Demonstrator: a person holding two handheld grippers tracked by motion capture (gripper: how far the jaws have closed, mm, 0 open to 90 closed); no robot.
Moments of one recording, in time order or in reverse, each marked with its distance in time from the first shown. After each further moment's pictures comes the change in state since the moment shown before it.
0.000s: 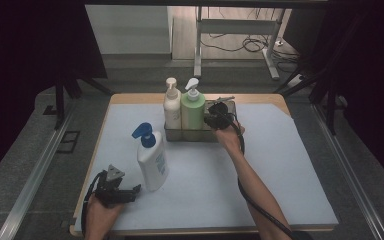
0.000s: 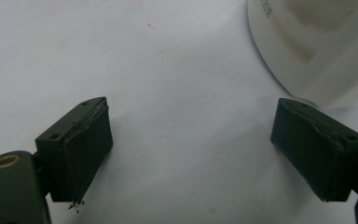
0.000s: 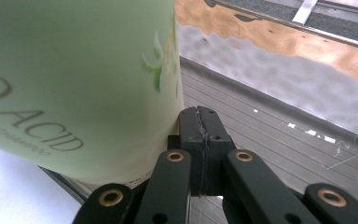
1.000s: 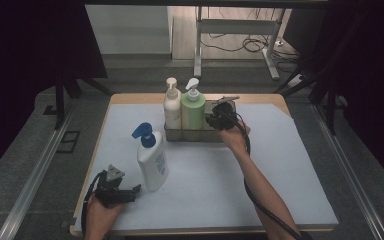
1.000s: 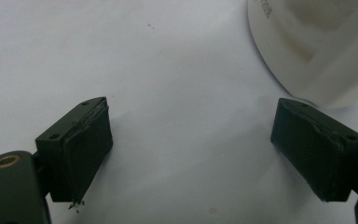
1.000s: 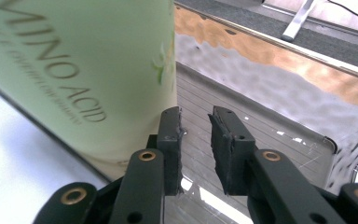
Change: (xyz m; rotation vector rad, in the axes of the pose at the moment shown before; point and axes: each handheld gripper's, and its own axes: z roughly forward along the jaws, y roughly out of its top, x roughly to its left) left arm 0.000 0.000 0.000 0.000 0.000 0.000; right arm -0.001 0.000 -0.027 -0.028 -0.017 -0.064
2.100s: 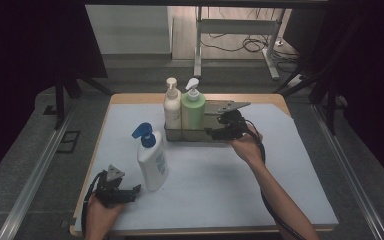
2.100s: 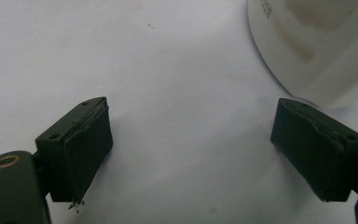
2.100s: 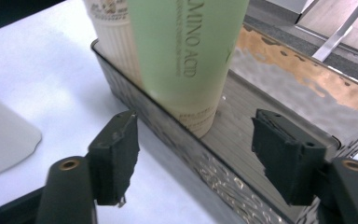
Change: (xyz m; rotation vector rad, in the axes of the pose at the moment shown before) left arm 0.000 0.000 0.000 0.001 0.000 0.001; right arm 0.015 -0.013 -0.061 -0.031 0.119 -0.135
